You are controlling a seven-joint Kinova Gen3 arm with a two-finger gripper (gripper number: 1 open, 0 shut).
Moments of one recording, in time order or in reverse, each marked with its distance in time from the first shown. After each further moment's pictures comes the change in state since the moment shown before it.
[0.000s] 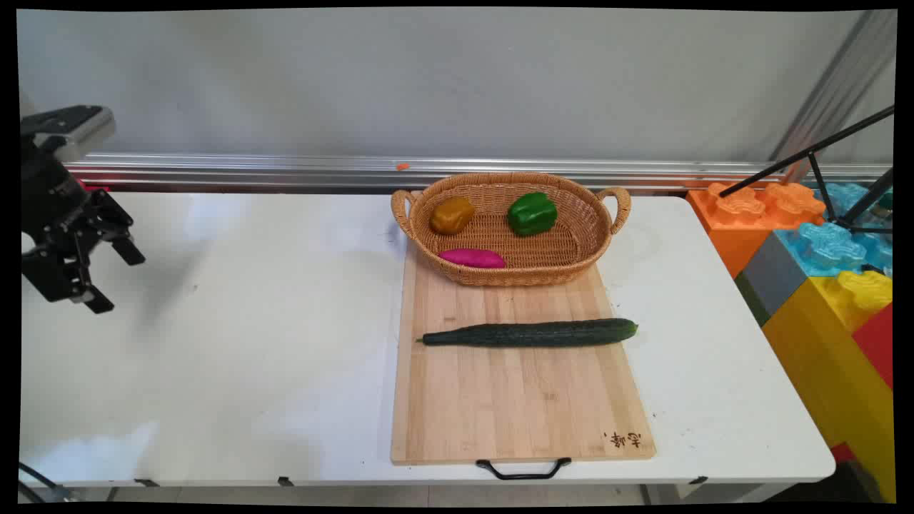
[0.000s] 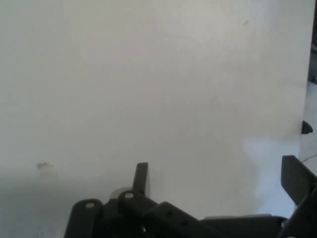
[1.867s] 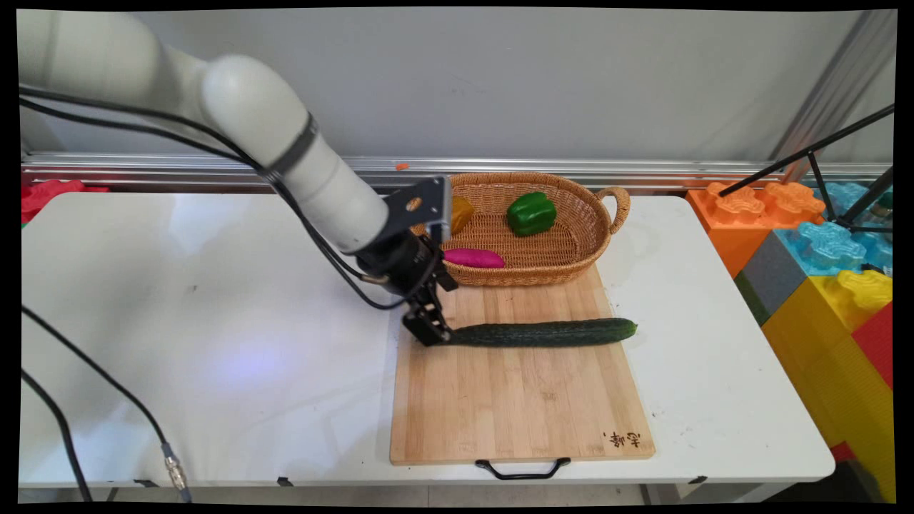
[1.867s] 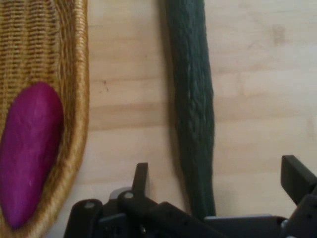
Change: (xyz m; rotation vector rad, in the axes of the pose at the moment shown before) arm 0.309 0.038 0.178 0.147 0.336 0.191
